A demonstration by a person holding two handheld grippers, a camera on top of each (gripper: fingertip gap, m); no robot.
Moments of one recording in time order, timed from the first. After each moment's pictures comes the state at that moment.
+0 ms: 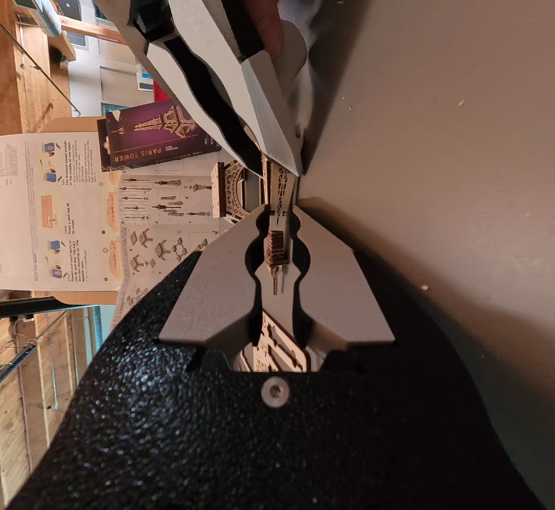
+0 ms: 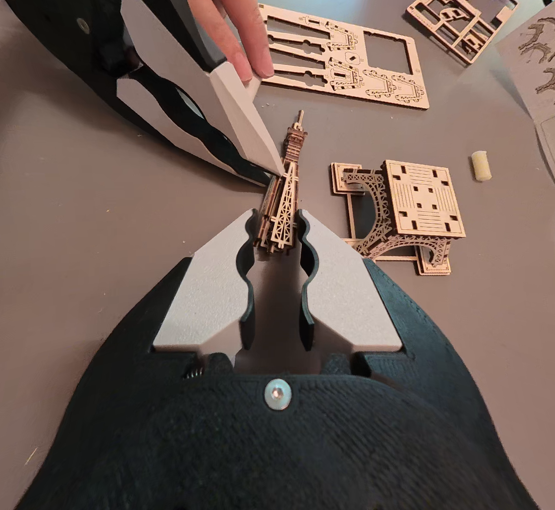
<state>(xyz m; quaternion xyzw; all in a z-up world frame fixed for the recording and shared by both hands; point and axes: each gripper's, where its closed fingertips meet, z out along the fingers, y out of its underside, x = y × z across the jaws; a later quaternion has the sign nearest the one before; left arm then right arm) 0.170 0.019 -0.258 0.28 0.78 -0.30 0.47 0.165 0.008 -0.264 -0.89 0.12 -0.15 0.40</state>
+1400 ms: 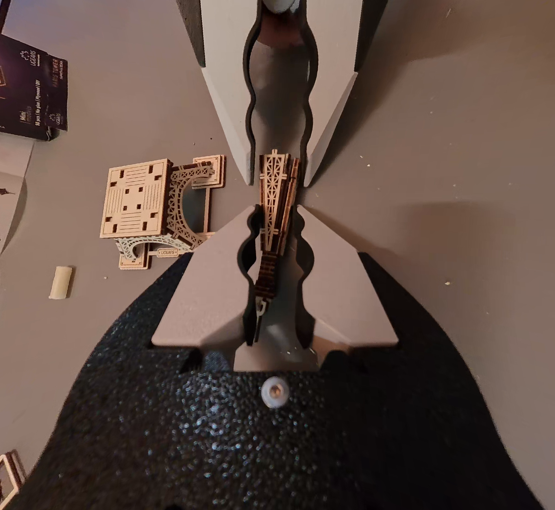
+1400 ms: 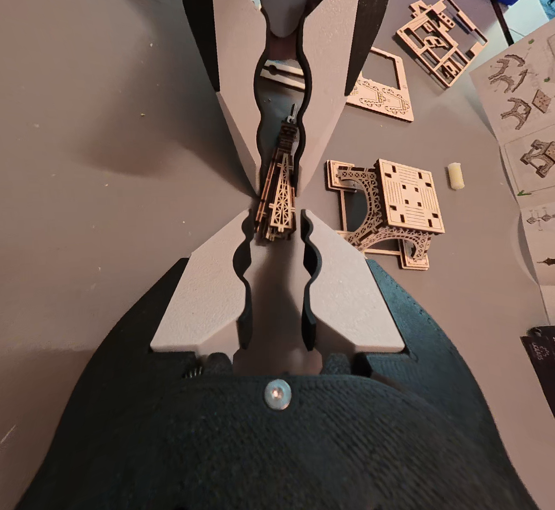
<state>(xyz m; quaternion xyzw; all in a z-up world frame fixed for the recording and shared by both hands) 0.164 0.003 -0.266 0.20 0.90 -0.39 0.05 0.161 -0.001 -0.260 -0.89 0.08 -0.20 0.40</state>
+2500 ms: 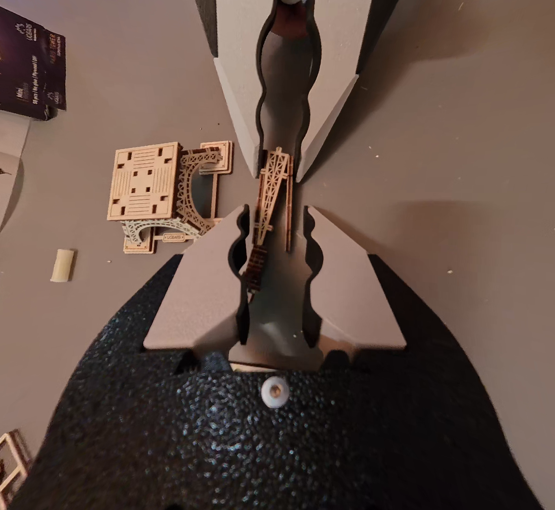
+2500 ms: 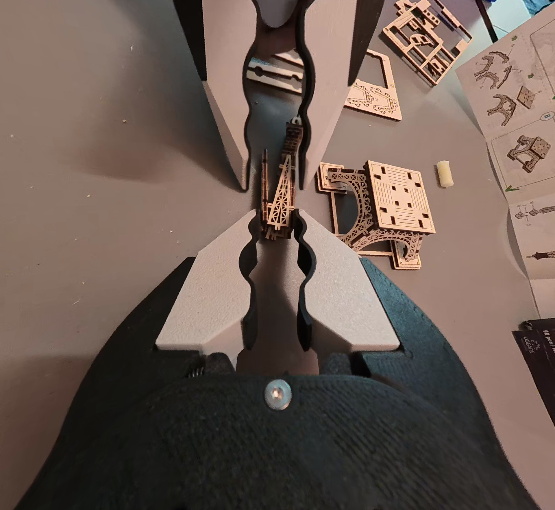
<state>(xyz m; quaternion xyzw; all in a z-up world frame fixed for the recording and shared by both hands) 0.172 0.009 -0.264 0.18 0.91 -0.37 0.04 0.169 0.000 -0.259 -0.89 0.10 -0.21 0.40</state>
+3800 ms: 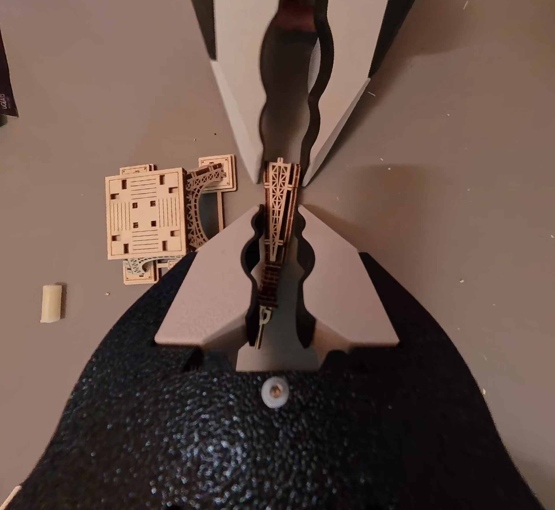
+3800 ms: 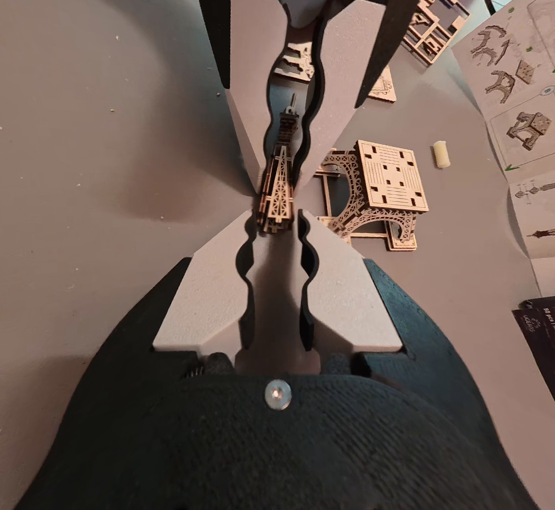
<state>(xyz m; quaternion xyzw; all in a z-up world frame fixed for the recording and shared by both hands) 0.176 -0.007 -0.269 0.21 0.93 -0.32 -0.01 0.172 -0.011 -0.261 -0.89 0.12 -0.20 0.39</state>
